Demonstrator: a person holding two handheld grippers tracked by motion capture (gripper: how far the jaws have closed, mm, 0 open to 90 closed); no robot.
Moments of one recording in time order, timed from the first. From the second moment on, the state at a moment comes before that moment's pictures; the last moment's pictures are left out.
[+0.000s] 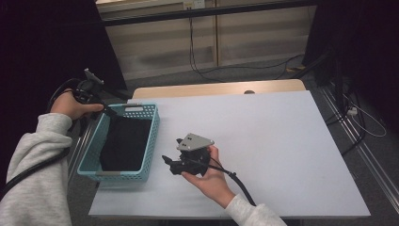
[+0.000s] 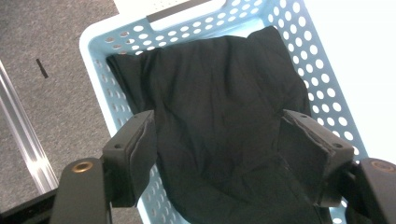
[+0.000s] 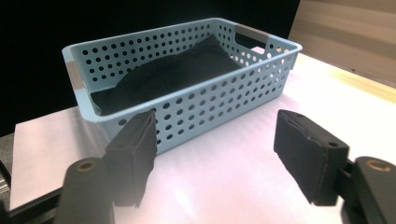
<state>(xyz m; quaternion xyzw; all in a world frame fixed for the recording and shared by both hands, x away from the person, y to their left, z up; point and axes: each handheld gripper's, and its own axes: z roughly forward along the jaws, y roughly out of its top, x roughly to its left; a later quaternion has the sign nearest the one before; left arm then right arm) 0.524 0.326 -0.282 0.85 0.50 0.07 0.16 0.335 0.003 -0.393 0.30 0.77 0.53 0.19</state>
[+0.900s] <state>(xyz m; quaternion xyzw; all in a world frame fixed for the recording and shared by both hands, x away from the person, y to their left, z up) 0.502 0.301 -0.300 0.85 0.48 0.06 0.19 0.333 -0.063 -0.409 0.33 0.77 0.52 0.19</state>
